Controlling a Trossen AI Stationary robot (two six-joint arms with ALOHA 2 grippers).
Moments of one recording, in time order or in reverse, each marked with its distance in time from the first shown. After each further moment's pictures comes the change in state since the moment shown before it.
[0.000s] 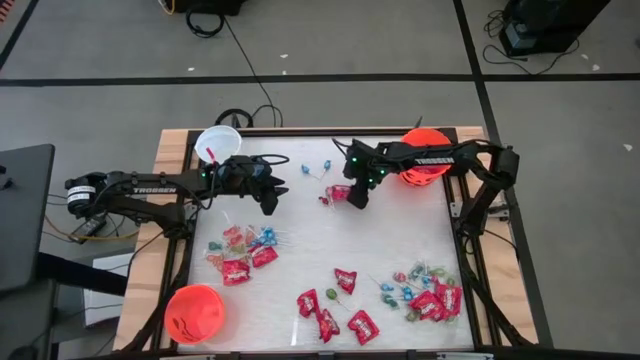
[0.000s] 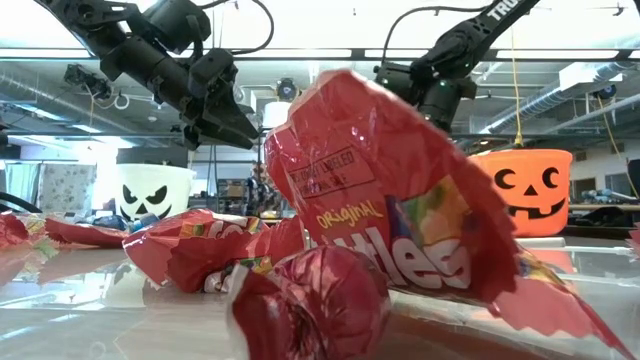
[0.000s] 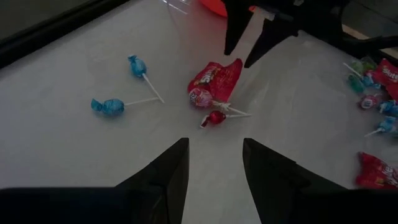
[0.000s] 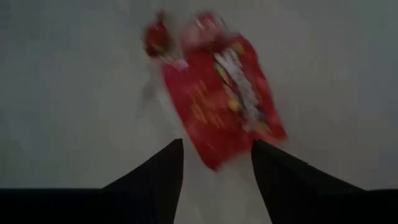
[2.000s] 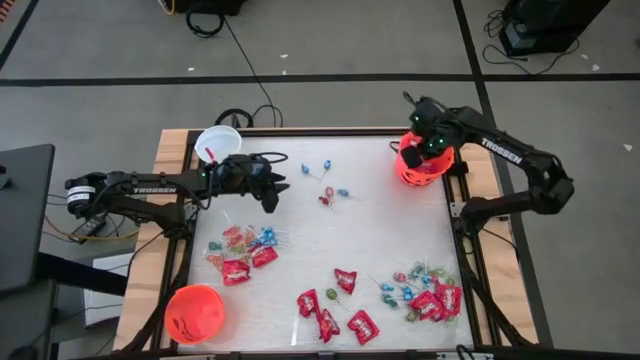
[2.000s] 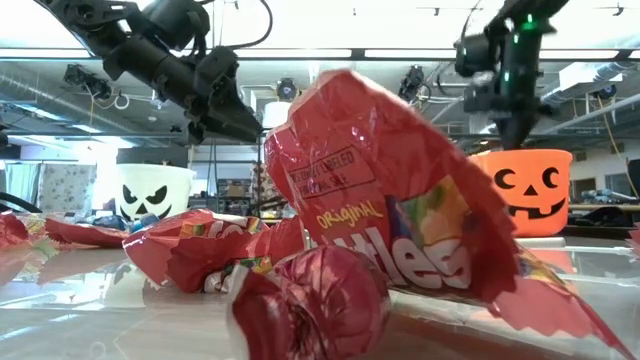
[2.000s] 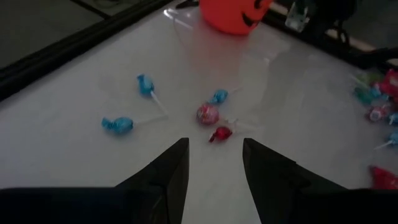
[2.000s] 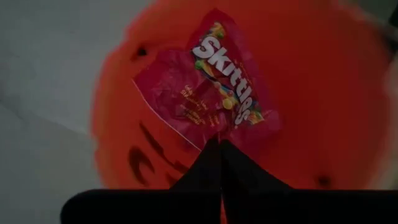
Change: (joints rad) left arm 0.001 0.000 0.000 0.059 -0.038 0.030; right arm -0.424 -0.450 -0.018 -0.572 0.295 0.205
